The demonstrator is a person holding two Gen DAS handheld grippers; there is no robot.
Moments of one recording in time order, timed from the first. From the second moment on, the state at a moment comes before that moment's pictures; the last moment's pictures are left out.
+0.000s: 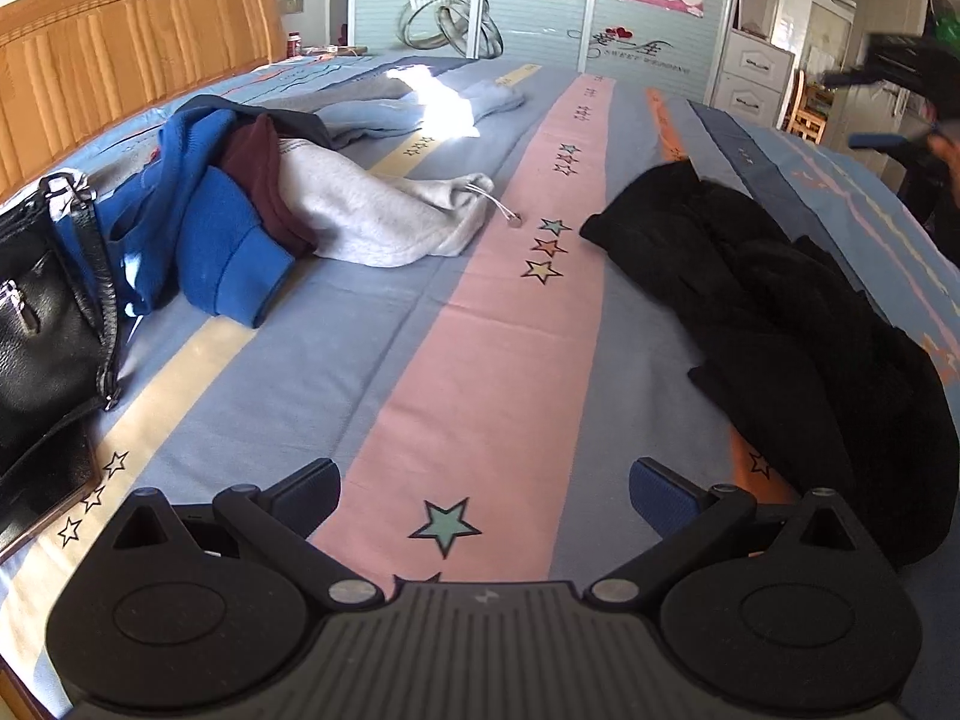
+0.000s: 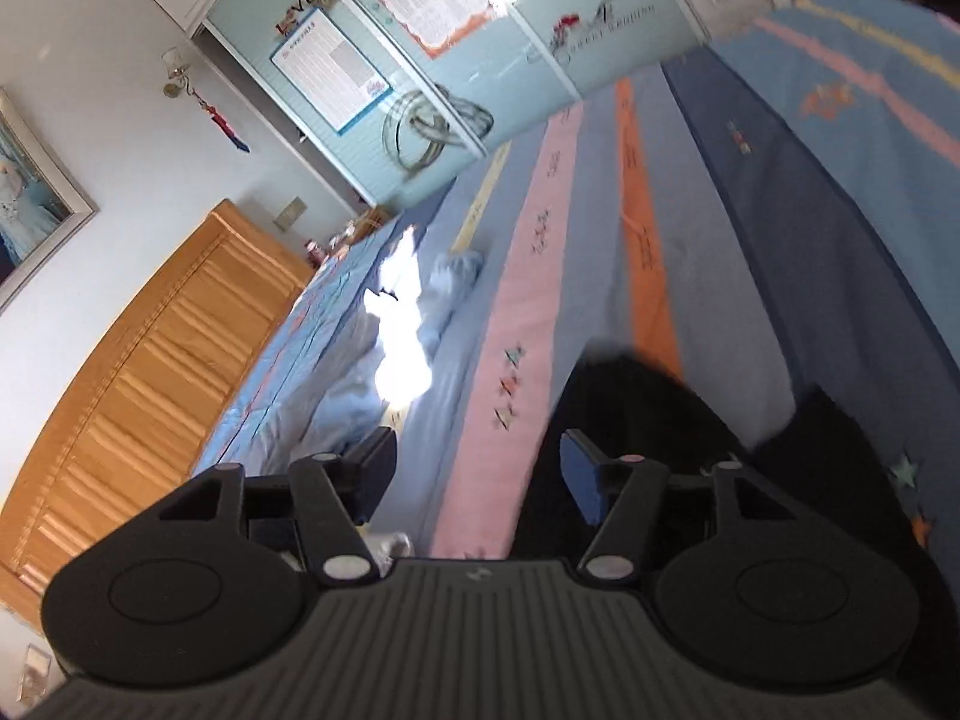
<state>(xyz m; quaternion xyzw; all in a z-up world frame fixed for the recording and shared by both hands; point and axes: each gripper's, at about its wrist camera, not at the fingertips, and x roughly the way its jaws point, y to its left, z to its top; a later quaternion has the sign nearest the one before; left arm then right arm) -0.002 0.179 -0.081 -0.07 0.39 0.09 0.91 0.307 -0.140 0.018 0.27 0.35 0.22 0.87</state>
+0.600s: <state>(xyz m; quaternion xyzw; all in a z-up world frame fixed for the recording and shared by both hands) 0.037 0.120 -0.093 -0.05 0.43 0.07 0.90 0.324 -0.215 -0.137 0.13 0.48 0.09 0.86</state>
